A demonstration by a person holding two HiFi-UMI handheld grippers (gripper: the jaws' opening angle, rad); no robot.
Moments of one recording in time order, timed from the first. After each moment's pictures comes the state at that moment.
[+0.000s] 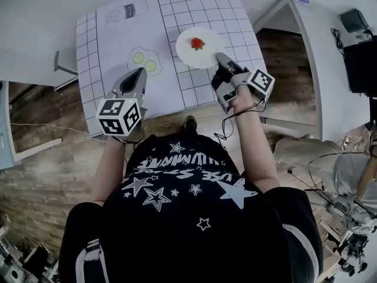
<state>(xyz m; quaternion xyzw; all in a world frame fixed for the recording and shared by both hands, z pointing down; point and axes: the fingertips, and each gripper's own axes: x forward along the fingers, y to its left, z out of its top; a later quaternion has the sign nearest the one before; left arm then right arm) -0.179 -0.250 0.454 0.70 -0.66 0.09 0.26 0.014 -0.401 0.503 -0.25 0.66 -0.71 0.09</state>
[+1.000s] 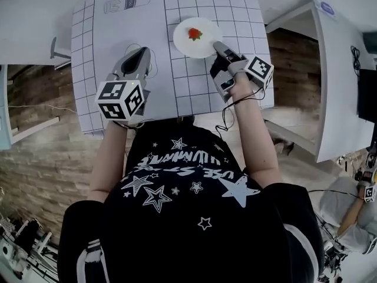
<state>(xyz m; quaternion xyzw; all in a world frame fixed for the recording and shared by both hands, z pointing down) -0.131 -0.247 0.417 0.69 -0.68 0.07 0.22 0.035 -0.383 0.492 -0.22 0.68 -0.69 0.07</state>
